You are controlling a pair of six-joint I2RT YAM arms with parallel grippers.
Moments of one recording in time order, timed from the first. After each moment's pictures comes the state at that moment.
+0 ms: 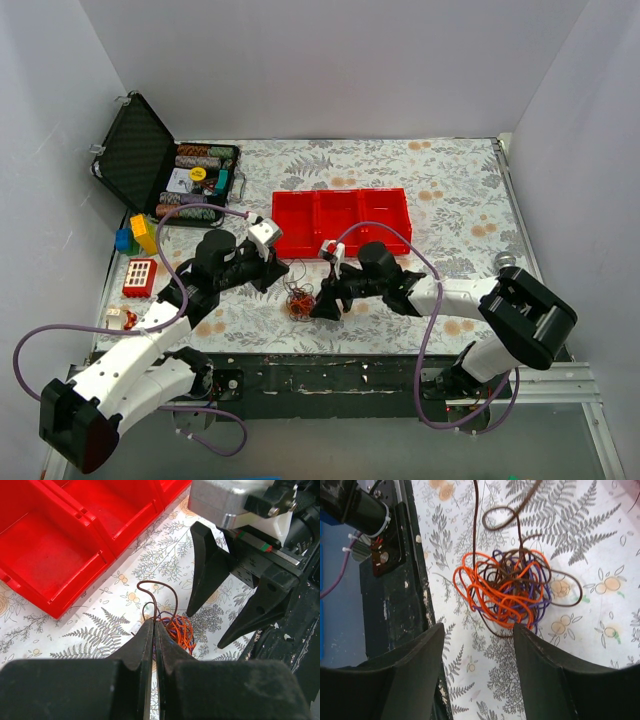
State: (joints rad) left arm -0.55 0.85 0.63 -0.22 0.39 0.00; right arm 0.89 1.48 0.57 0.42 -0.60 0.23
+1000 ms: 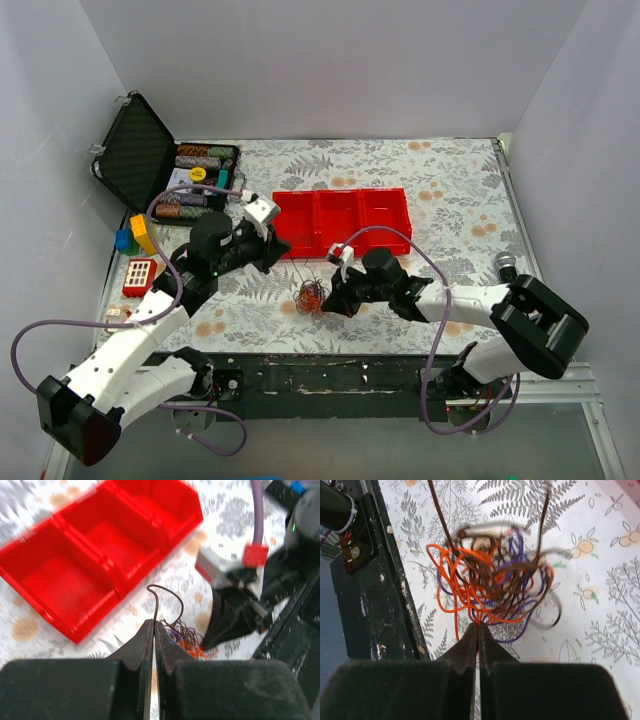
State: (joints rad) left arm -0.55 0.90 0.76 -0.24 0.35 -0.04; right arm 0.90 1.44 0.54 0.37 -0.49 0.23
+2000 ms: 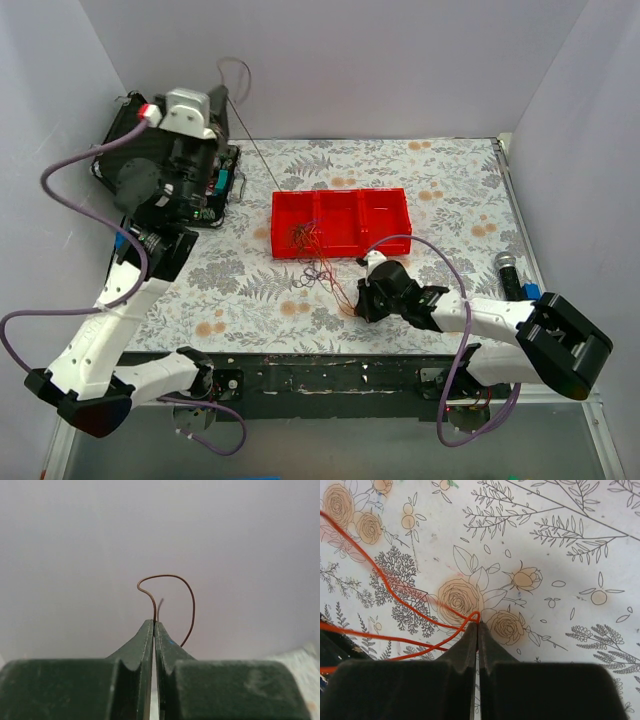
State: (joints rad) left arm -0.56 1.06 1.37 0.10 -0.20 0.23; right arm 0.90 1.26 0.44 0.03 -0.06 0.44
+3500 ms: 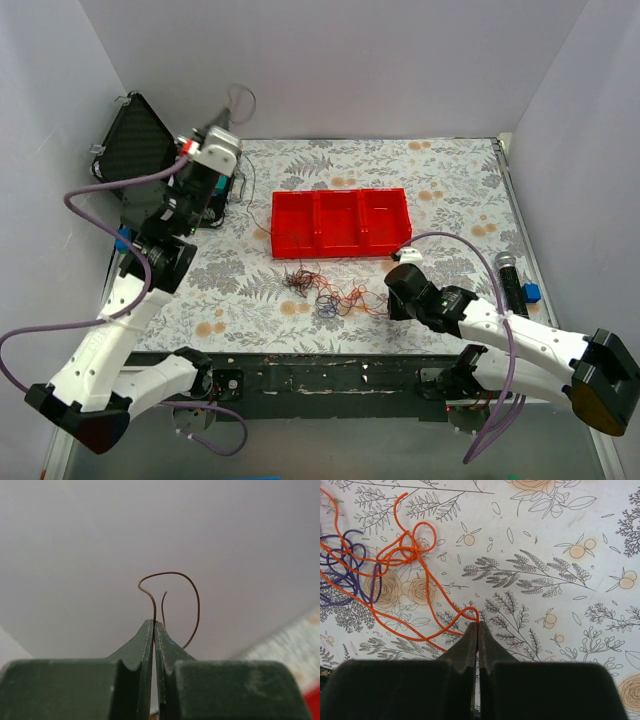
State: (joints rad) left arm -0.50 1.03 1.32 0.27 -0.09 0.60; right arm 0.91 0.99 0.50 -0.47 0.31 0.66
